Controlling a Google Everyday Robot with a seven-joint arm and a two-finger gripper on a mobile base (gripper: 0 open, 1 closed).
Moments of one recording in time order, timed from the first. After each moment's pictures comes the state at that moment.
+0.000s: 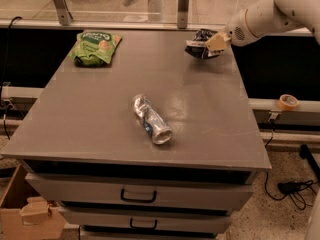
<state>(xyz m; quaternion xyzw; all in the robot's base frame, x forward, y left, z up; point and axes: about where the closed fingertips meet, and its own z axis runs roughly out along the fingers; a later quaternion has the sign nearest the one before) 0.738 -0.174 0.912 -0.40 0.81 0.10 0.41</state>
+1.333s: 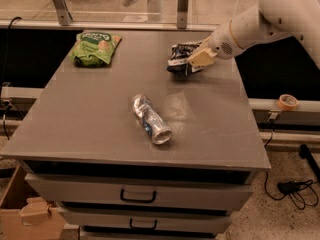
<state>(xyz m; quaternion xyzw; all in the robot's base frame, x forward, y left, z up) 0.692 -0.110 0.889 -0.52 0.75 0.15 0.38</state>
